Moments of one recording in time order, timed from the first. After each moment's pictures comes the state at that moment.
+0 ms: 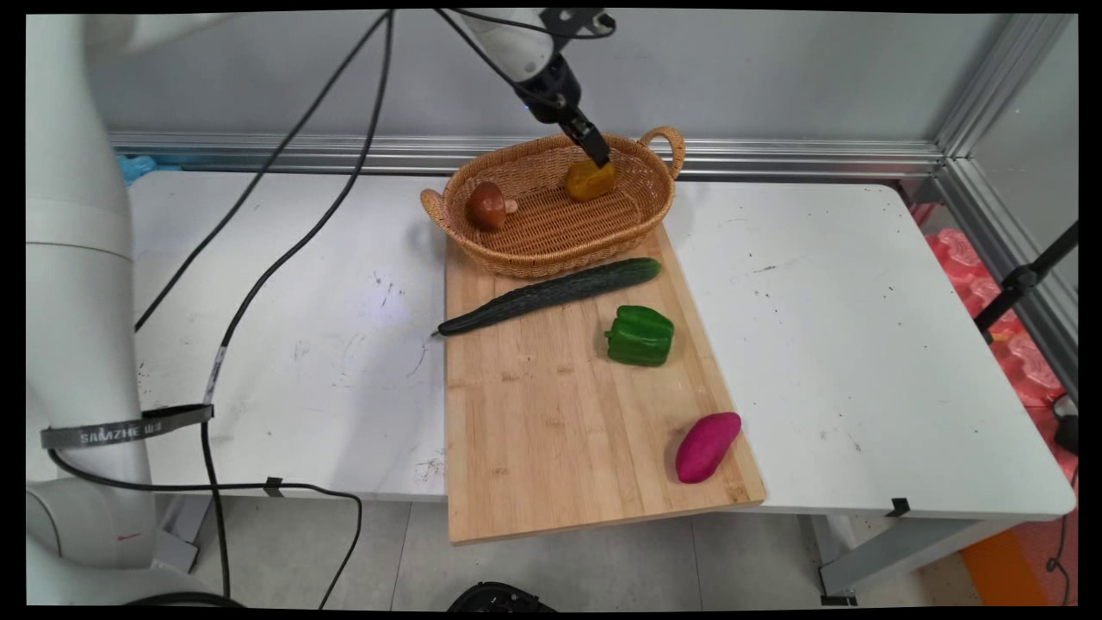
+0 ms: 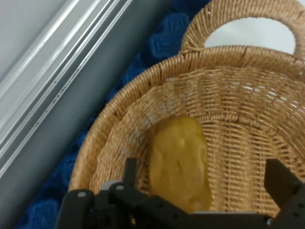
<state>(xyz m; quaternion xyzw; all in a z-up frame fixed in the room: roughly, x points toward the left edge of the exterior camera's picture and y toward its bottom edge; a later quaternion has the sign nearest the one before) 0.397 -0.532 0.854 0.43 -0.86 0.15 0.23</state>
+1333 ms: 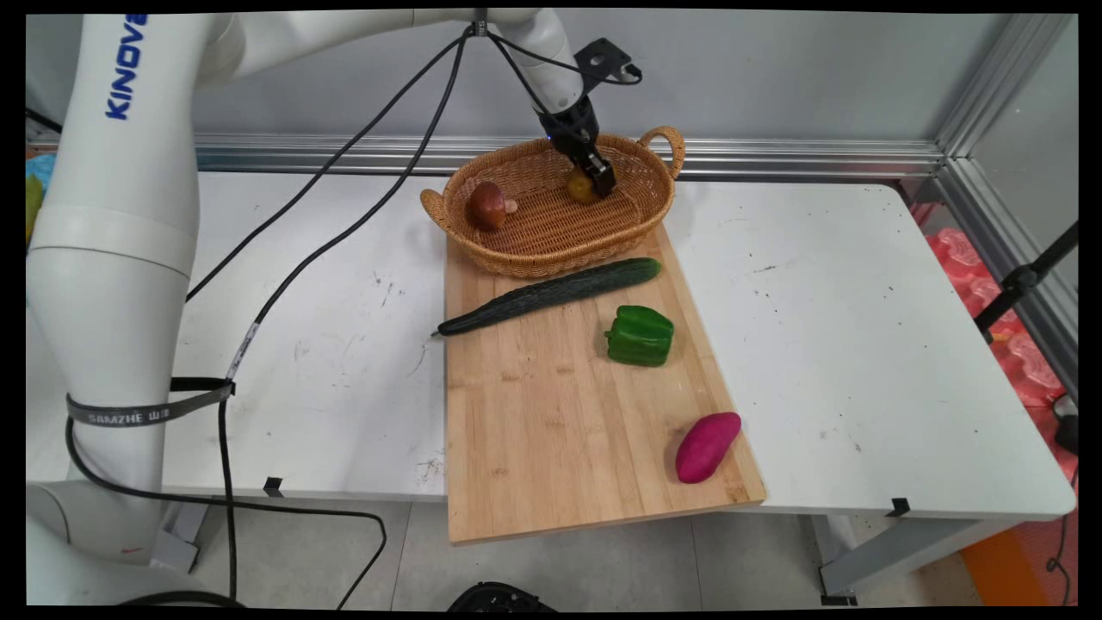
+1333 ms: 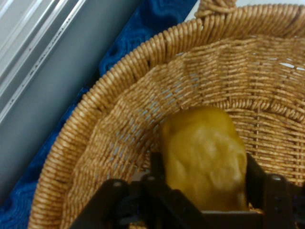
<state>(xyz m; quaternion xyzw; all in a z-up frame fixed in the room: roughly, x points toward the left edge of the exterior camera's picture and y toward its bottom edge) 0.371 -0.575 0.801 0.45 -0.87 0.12 0.17</state>
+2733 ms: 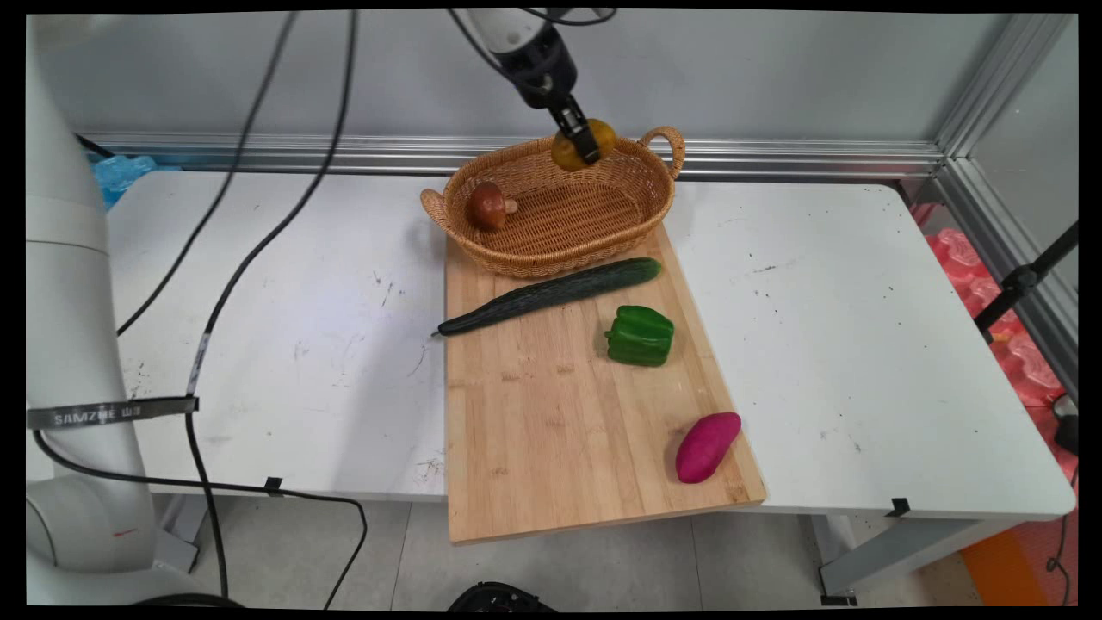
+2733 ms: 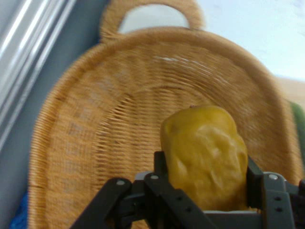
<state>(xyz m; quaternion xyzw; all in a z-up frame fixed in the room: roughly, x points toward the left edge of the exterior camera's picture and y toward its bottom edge) 0.391 -0.474 0.919 0.35 -0.90 0.13 0.21</state>
